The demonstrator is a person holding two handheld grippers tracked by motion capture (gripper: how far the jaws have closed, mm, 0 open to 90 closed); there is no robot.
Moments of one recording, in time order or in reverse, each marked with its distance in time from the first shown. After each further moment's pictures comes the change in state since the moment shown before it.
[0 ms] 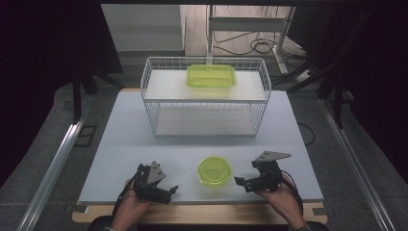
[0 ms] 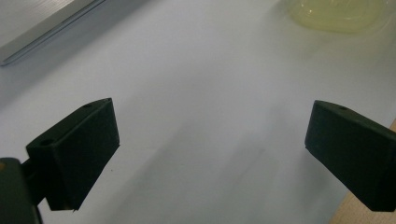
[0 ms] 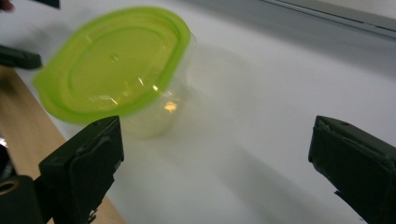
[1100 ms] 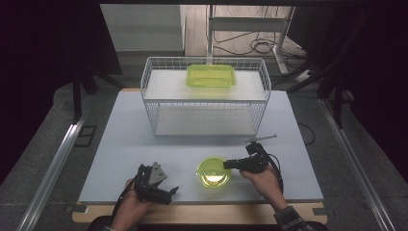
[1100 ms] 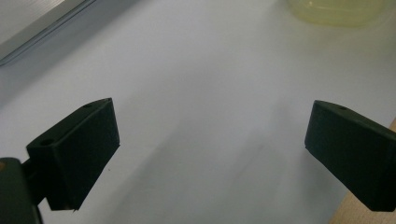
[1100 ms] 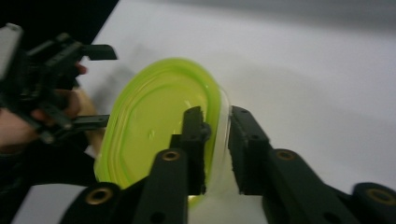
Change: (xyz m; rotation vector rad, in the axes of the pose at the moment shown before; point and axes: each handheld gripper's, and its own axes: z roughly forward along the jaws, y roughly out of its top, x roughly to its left) left arm -0.002 0.000 0.002 0.019 0.002 0.023; right arm -0.016 0.038 0.041 0.099 0.303 0.303
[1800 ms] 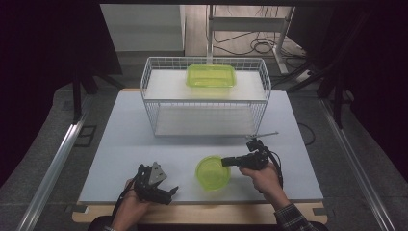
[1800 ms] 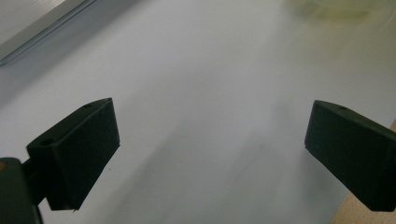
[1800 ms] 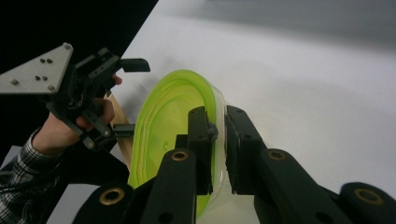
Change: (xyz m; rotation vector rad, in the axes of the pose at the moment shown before) left arm 0.000 0.000 0.000 -0.002 0.001 -0.001; right arm 0.010 0.010 -0.009 -0.032 0.073 -0.004
